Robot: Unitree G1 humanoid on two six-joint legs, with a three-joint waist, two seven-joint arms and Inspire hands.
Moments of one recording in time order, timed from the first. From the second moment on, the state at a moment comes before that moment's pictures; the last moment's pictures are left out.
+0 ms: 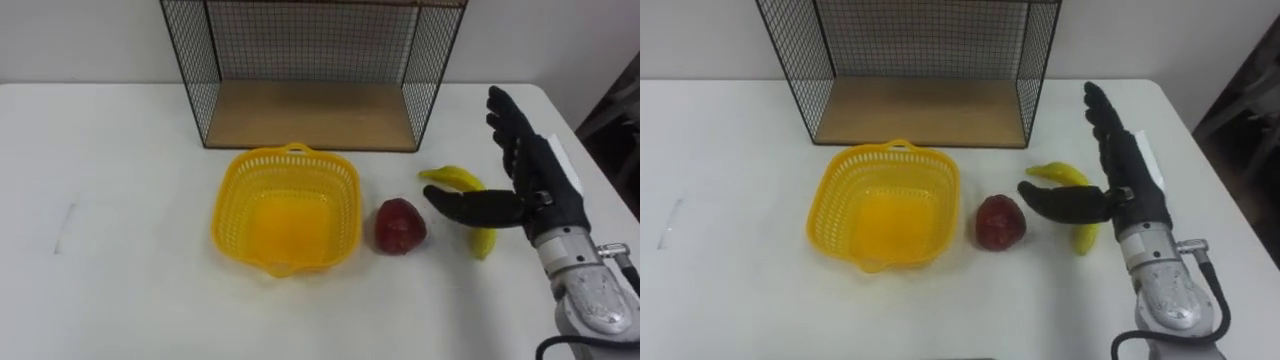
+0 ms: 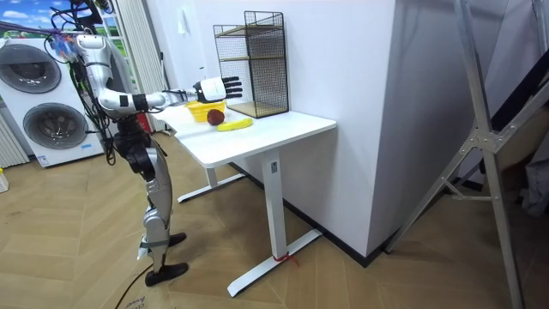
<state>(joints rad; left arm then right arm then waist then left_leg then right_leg) 0.24 0.23 0.09 1.05 0.39 -0.02 0.14 0.13 -0.40 -0.03 0.00 0.06 -0.15 0.06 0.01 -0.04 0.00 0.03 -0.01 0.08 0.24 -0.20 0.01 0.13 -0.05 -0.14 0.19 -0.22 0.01</state>
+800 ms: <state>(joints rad) 0.23 0.23 0.07 1.05 0.39 -0.02 0.10 0.13 -0.37 0.07 0.04 0.03 -0.12 0.21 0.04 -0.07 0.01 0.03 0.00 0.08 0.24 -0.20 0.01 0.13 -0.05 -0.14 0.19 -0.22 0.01</state>
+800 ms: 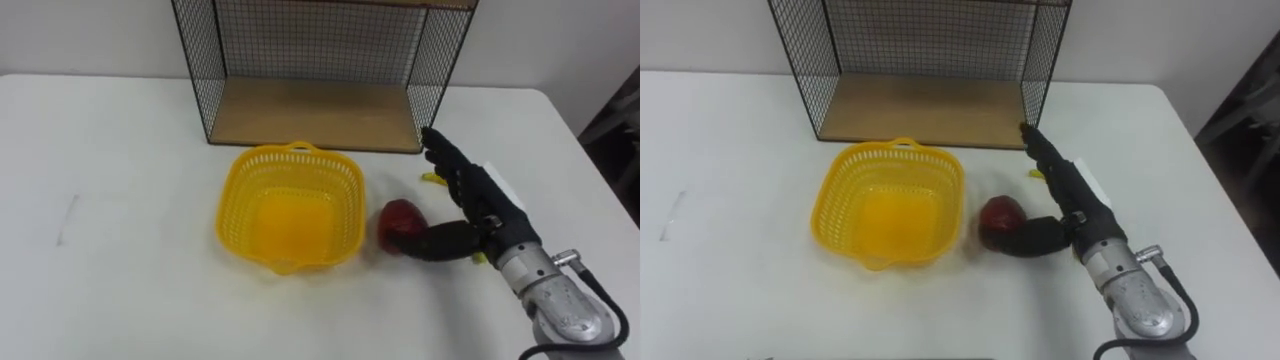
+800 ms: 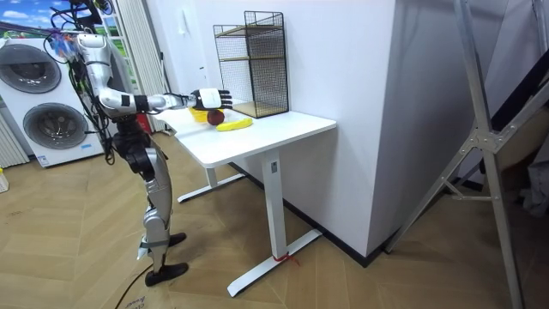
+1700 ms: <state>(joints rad) 0.21 0.23 0.02 1.08 0.39 -0.02 0.14 0.13 -0.36 0.10 0.15 -0.10 -0.09 0.26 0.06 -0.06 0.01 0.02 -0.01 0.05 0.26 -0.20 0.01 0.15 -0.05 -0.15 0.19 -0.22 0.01</state>
